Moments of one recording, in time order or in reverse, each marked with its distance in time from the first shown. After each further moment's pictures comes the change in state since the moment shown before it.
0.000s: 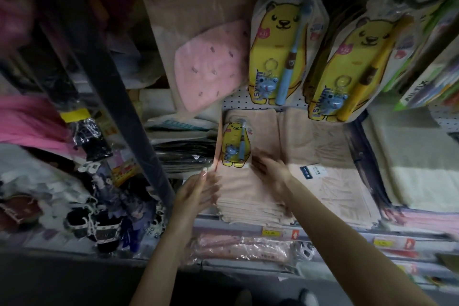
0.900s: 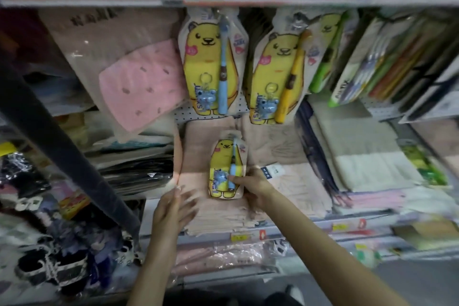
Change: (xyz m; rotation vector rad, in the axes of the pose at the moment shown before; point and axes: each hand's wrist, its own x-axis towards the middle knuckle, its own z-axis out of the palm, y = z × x) left_hand -0.016 -0.010 0.040 -0.055 0.000 0.020; right_hand -0.050 -0.017 -0.040 -0.238 -0.002 -0.062
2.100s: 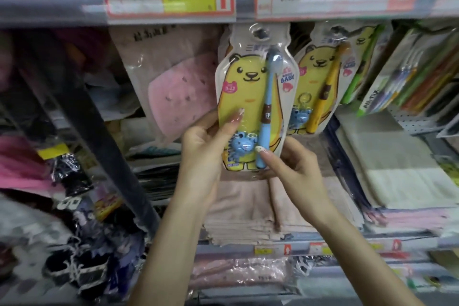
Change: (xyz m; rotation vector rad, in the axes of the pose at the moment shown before) left_hand -0.037 0.152 0.080 -0.152 -0.333 0.432; right_hand -0.120 -0.077 0.036 -0.132 -0.147 -0.853
